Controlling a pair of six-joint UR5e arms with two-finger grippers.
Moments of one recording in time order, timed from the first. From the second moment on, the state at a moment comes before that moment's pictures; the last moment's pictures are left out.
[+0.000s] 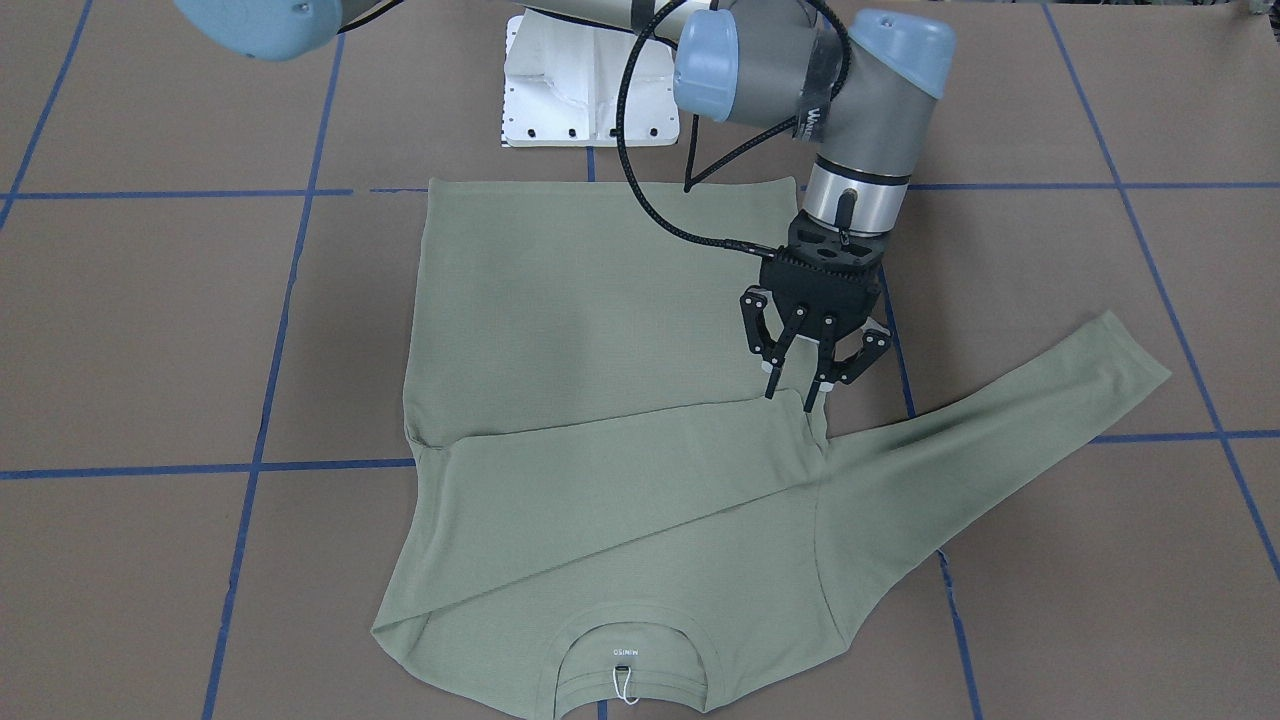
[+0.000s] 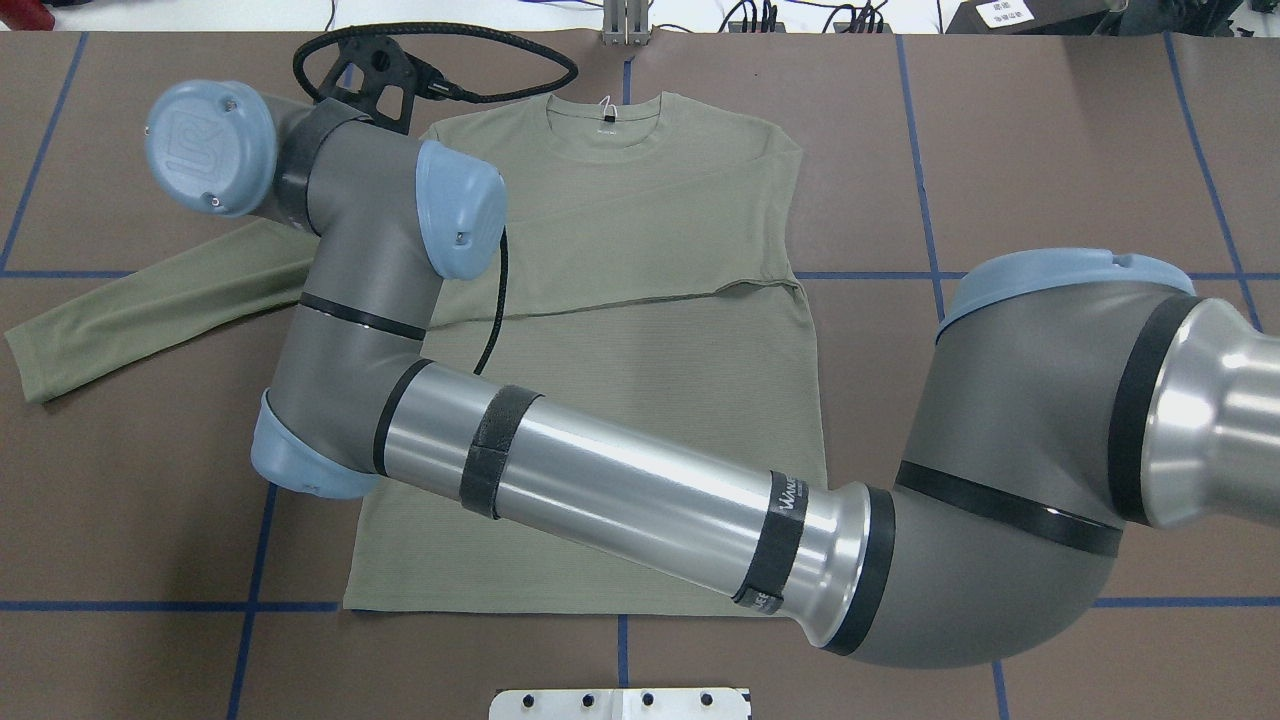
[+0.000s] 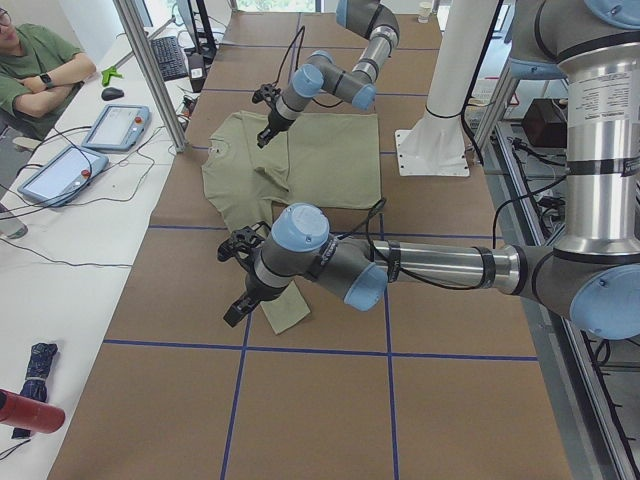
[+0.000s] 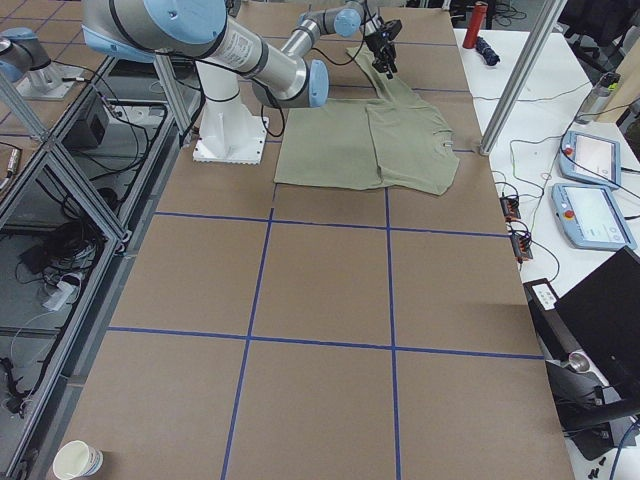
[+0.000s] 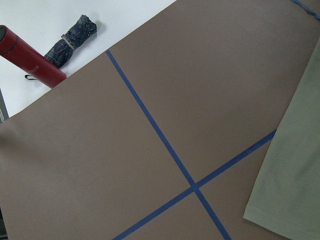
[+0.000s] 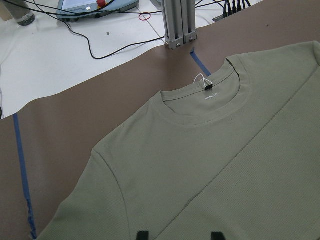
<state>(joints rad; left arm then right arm) -1.61 -1.48 -1.72 -2.08 -2.27 0.24 0.48 -0.09 0.83 -1.54 1.33 1.72</state>
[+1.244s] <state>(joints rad) -1.26 -1.41 -1.69 -2.59 -2.14 -0.20 0.96 -0.57 1.46 -1.81 2.01 0.89</state>
